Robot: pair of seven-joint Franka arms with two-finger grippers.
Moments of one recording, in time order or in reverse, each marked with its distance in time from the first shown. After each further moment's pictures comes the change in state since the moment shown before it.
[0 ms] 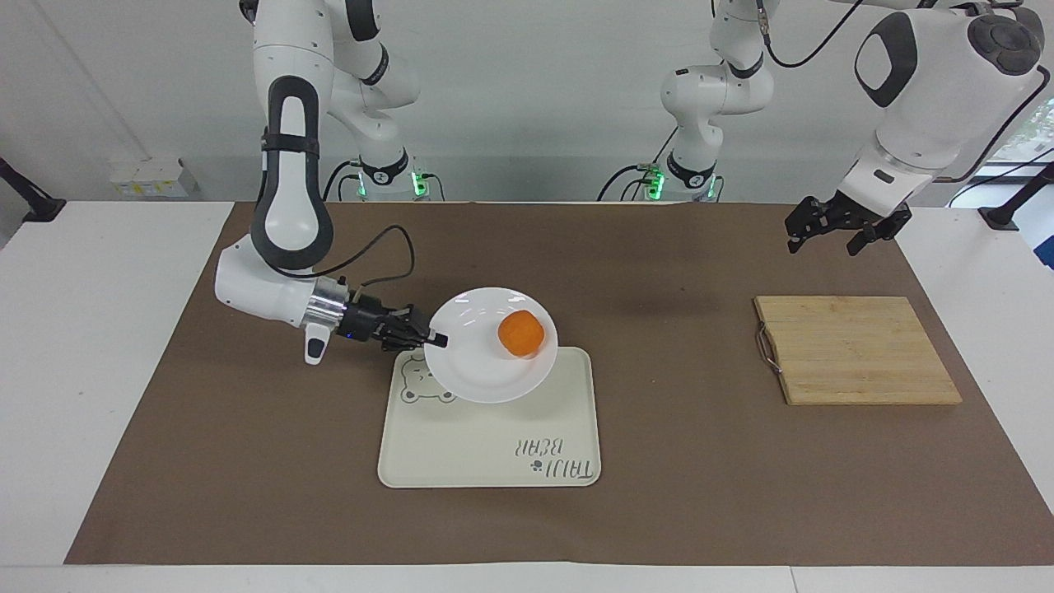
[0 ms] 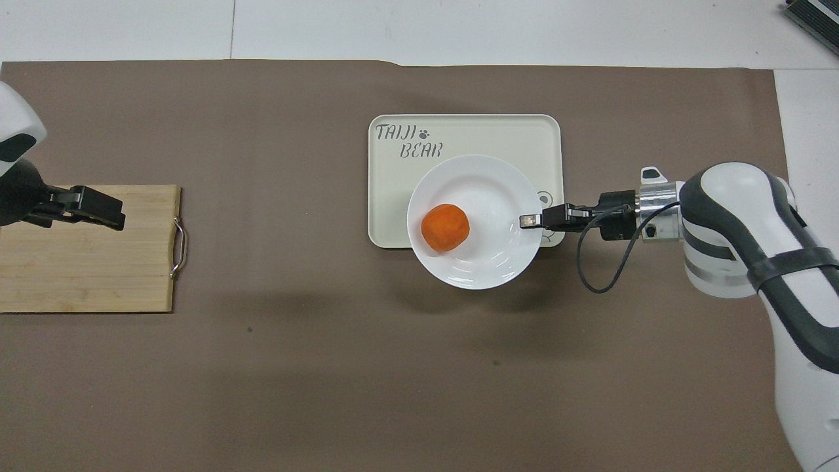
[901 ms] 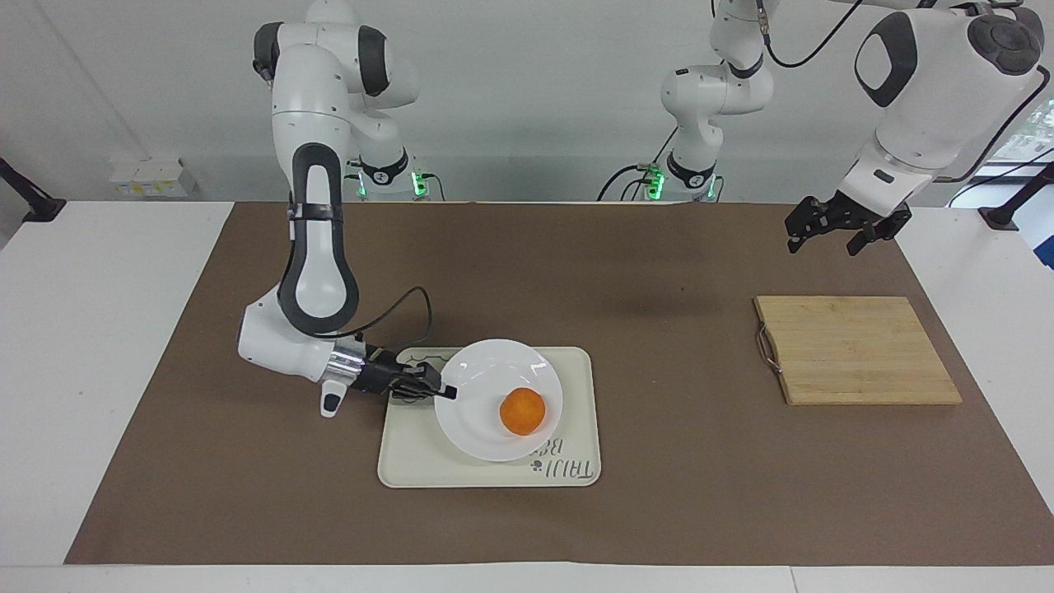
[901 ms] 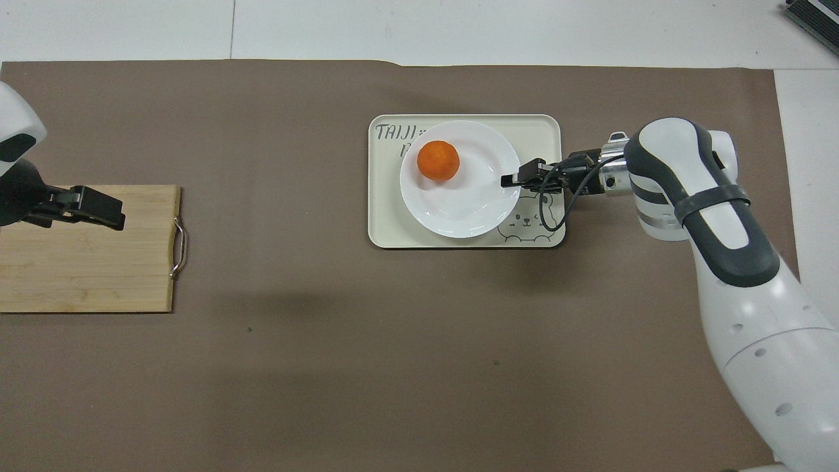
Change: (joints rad) left arm 0.000 0.000 0.000 0.000 0.000 0.000 0.000; right arm 0.015 0.222 0.006 0.188 0.000 0.062 0.029
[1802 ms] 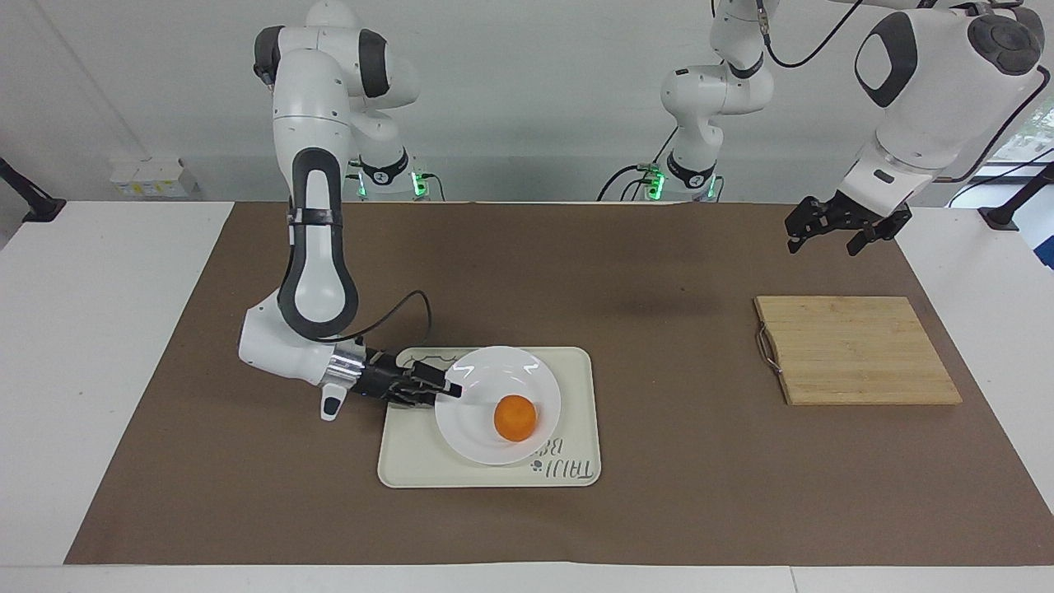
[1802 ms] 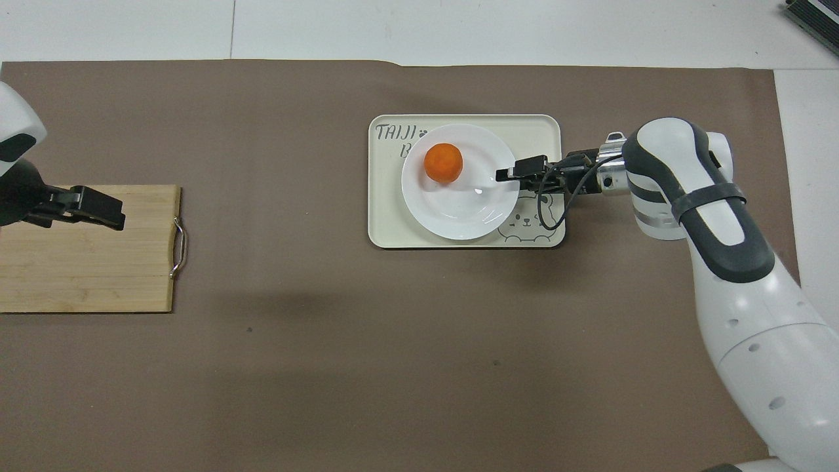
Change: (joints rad) left arm 0.000 0.000 0.000 0.000 0.000 0.000 0.000; right arm -0.002 0.004 -0.005 0.019 -0.014 0.000 0.019
